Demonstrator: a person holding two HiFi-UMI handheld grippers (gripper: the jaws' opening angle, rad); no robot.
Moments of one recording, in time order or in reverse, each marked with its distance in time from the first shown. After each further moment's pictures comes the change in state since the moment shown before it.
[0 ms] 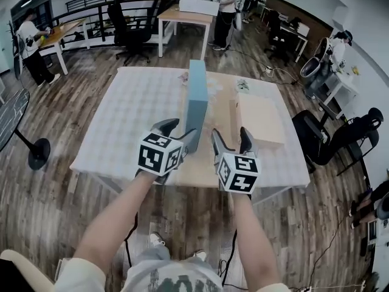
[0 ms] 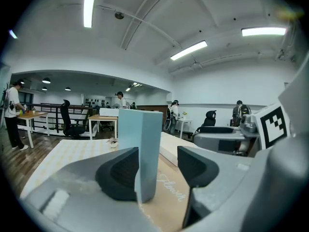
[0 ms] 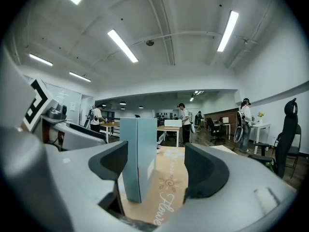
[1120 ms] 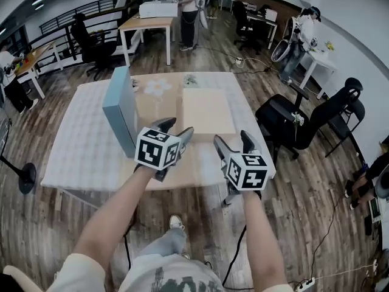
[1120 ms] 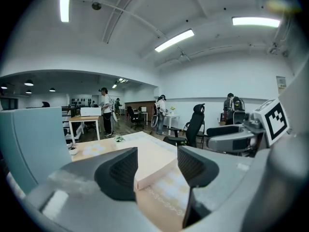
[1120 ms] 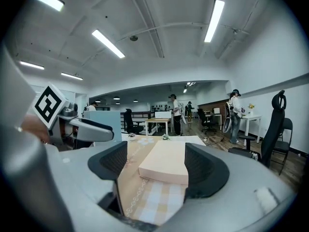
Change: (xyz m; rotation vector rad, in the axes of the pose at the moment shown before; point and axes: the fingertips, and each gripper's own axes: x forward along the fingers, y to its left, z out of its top) left arm 0.166 -0.188 0.020 0.073 0.053 -0.108; right arm -0.085 -0.247 -0.032 0.053 0.109 -0.035
